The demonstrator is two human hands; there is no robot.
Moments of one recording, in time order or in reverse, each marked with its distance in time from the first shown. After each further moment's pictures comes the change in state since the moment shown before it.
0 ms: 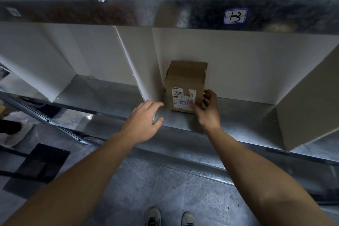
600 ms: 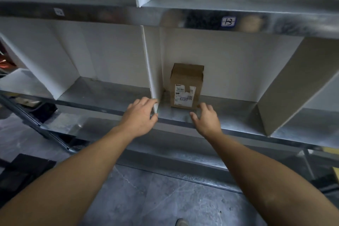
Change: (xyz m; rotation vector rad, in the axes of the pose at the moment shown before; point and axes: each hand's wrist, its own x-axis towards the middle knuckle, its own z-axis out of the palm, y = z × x) left_hand -0.056 -0.005 -0.026 0.090 0.056 -0.009; right_hand -0.089 -0.037 -0.013 -0.779 -0.068 -0.044
